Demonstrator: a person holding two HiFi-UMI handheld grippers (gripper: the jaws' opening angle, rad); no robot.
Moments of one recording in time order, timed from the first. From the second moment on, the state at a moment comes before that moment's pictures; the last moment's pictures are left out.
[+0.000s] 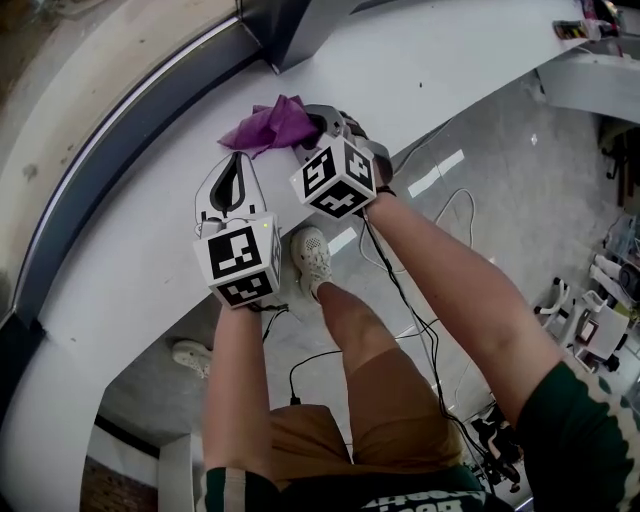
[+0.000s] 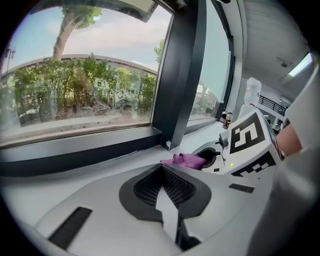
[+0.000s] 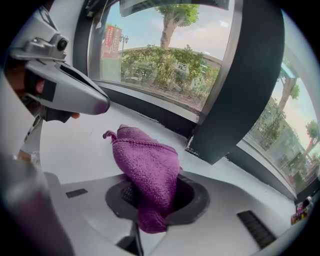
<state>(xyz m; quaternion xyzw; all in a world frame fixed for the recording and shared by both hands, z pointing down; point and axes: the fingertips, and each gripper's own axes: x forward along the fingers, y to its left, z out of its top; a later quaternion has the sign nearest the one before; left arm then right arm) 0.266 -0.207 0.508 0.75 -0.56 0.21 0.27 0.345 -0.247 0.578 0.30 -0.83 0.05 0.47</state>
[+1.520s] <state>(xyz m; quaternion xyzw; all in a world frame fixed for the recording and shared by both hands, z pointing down) 0.271 -0.133 0.529 0.78 -0.51 0.26 0.26 0.377 -0.179 0.579 0.38 -0.81 0.14 0.43</state>
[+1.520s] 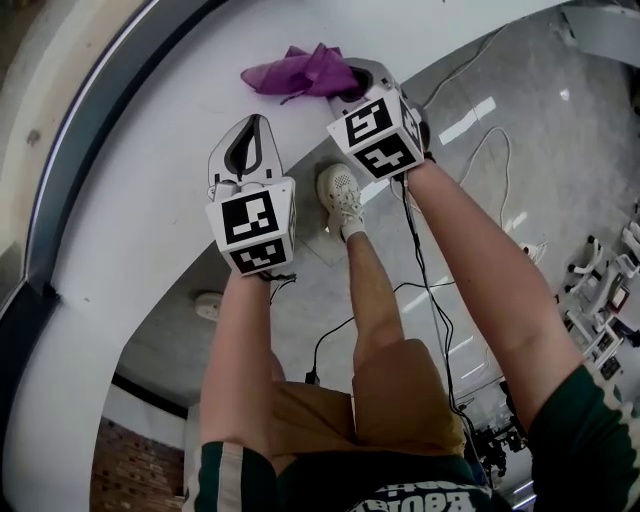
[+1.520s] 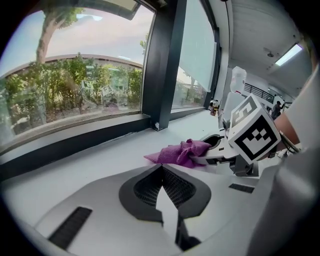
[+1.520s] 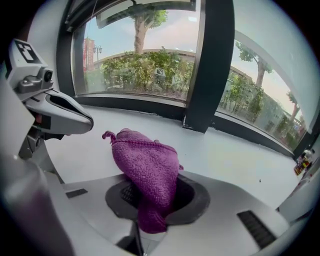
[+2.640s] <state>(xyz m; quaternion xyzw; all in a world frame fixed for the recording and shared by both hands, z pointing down) 0.176 -0.076 0.516 0.75 -0.54 0.26 0.26 0.308 -0.141 0.581 0.43 -0.78 0.14 0.43</state>
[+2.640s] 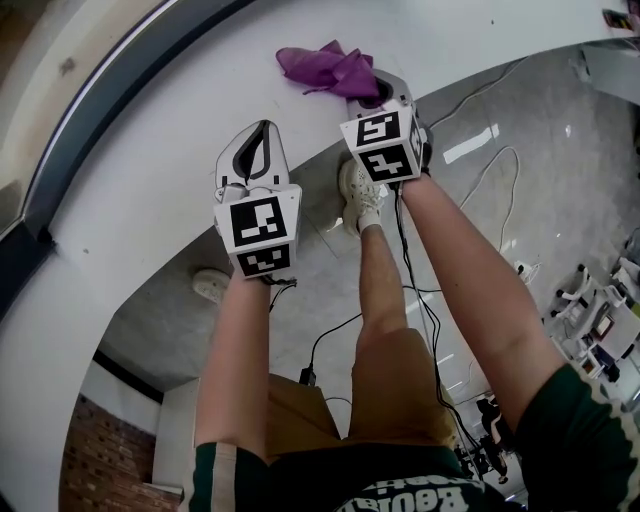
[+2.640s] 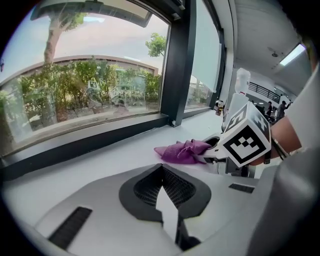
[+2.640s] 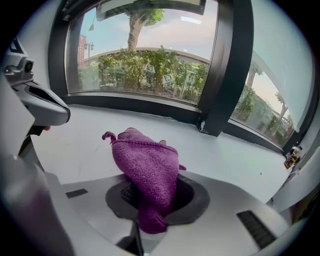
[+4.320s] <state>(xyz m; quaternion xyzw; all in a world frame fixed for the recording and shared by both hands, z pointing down) 0.021 0.000 0.504 0.71 -0.60 0.26 0.27 0.172 -0.077 0.585 0.41 -0.79 0.14 0.42</state>
